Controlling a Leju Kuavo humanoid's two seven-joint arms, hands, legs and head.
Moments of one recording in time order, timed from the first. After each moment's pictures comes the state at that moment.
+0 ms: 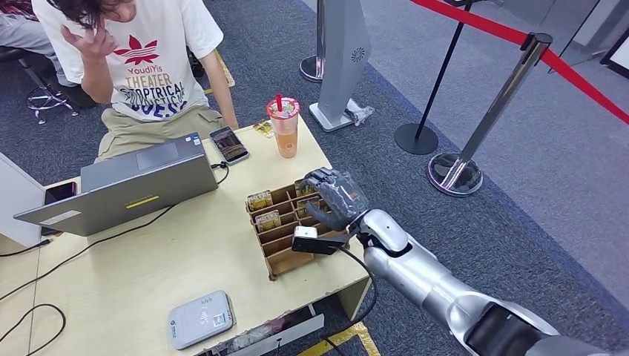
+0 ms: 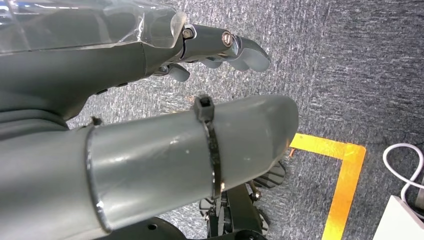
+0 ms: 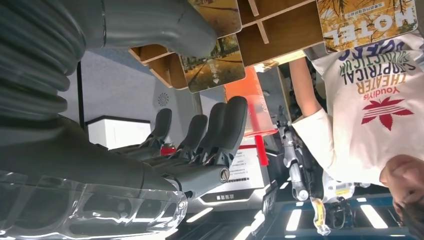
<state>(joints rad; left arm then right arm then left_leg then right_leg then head) -0.05 -0.09 1.12 -0.20 -0.85 0.01 -0.09 -0.28 -0.37 0.38 -1.20 0.83 -0.39 -0.25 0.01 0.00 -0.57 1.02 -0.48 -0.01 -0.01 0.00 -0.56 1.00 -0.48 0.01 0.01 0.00</state>
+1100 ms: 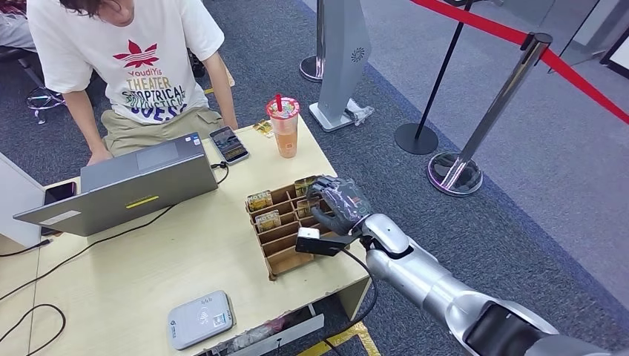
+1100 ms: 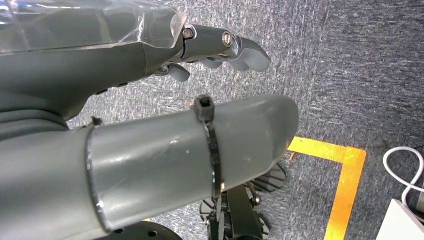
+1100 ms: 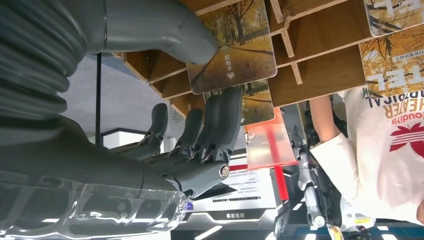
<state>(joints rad) -0.05 -0.08 1.12 -0.20 -0.86 0.01 -0.09 -0.28 -0.37 0.39 -1.12 0.81 -0.39 -0.23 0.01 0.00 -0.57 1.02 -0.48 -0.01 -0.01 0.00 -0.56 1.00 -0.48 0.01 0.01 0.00</state>
